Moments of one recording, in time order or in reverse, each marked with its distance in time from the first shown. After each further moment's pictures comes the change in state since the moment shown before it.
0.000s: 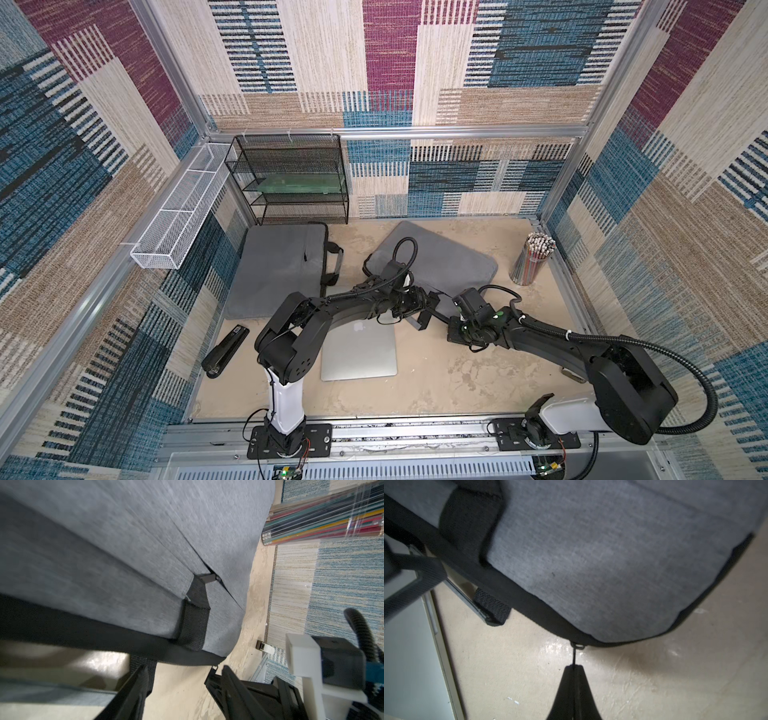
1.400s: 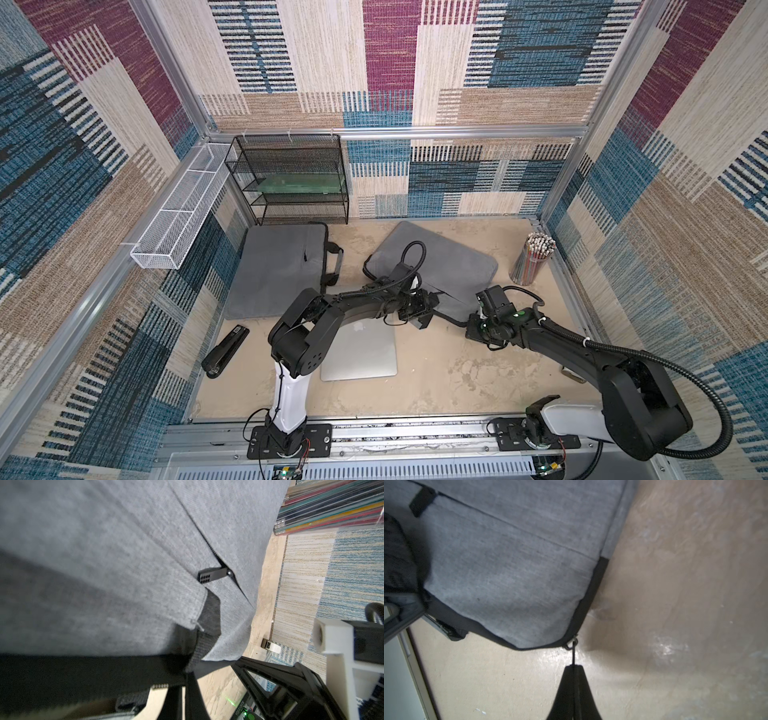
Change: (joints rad) left arm -0.026 0.075 0.066 -0.020 0.003 0.004; right arm -0.222 -0.093 -0.080 -0.022 -0.026 -0.103
